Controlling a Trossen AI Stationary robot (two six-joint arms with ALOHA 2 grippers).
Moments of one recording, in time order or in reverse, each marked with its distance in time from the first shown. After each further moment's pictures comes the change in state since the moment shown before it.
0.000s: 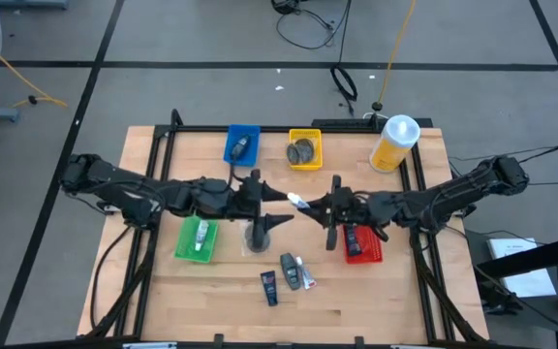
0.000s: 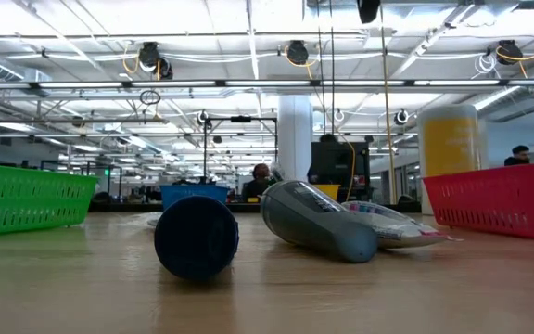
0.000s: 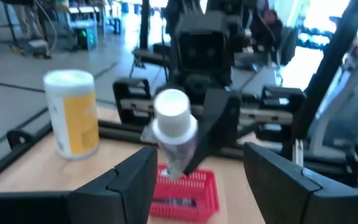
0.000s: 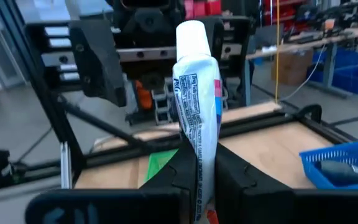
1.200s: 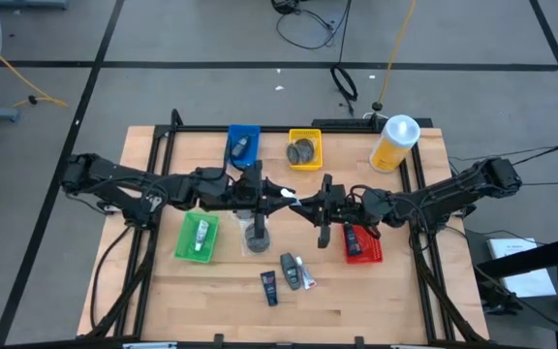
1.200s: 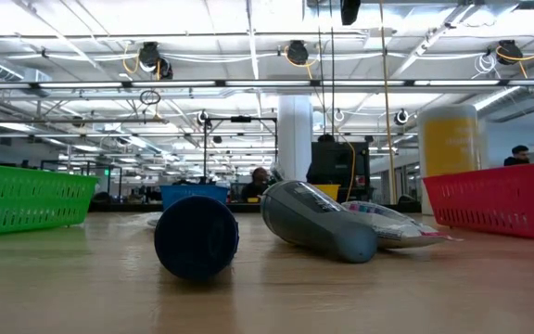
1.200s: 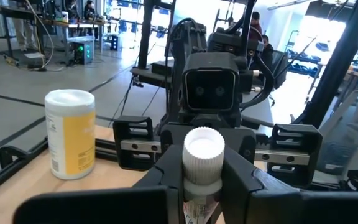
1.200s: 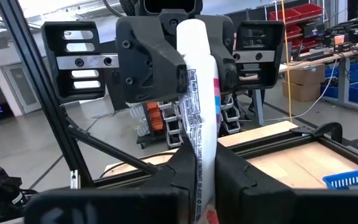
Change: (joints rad) left arm 0.061 0.000 0.000 0.089 0.074 -0.018; right arm -0.044 0.093 0.001 0.207 -0.058 0.005
